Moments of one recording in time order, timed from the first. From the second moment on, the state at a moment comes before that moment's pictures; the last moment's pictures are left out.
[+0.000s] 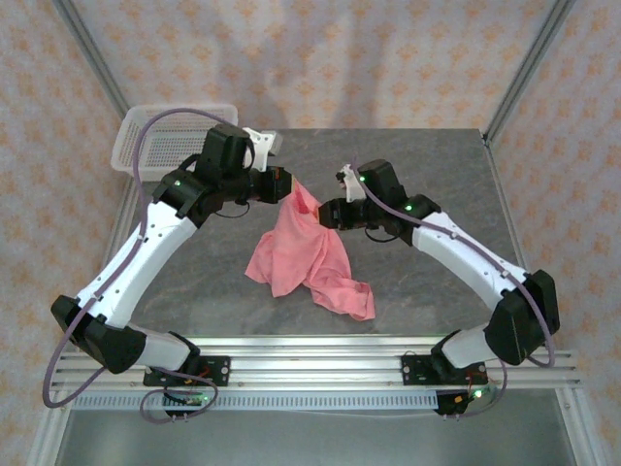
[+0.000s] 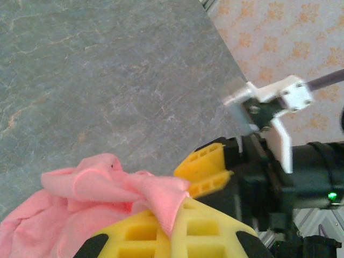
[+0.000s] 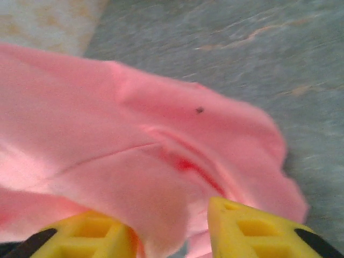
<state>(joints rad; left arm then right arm) -0.46 1.39 1.56 -0.81 0.32 -0.38 0.58 1.41 1.20 -0.50 -0.42 0.42</state>
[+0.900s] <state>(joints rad) -0.46 1.40 1.55 -0.81 0.32 -0.41 0.73 1.53 1.34 -0.29 -0.02 0.04</state>
